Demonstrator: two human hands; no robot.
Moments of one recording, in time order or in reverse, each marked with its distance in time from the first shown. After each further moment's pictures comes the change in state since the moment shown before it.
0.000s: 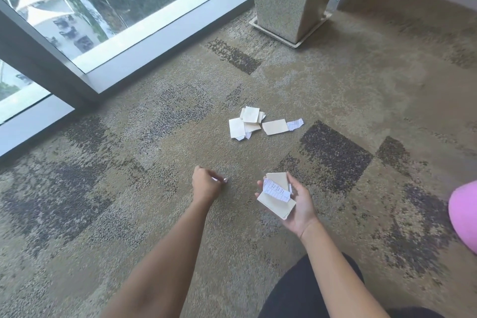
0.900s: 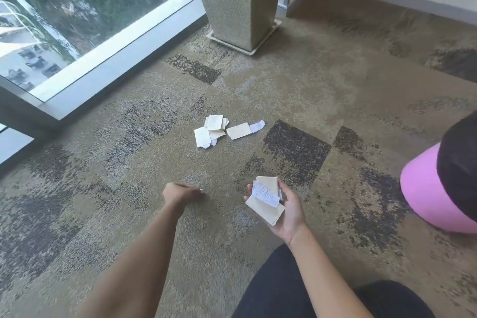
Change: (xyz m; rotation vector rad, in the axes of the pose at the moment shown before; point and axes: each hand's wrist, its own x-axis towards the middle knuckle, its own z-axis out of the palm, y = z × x) left_hand -0.019 0.029 0.001 -0.205 -0.043 -0.258; right_hand -0.048 -0.020 -0.029 0.227 -0.009 -0.074
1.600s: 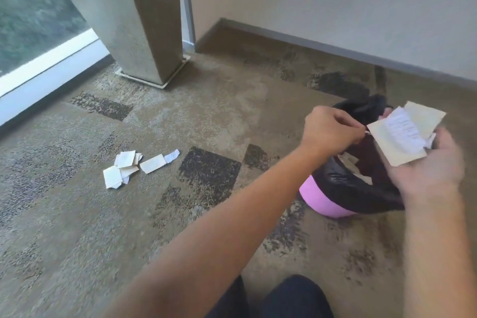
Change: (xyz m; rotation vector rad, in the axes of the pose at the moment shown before) left_hand -0.394 0.254 0.240 -0.168 -0.900 0.888; right_hand -0.269 -0.302 -0.022 0.254 0.224 -1.024
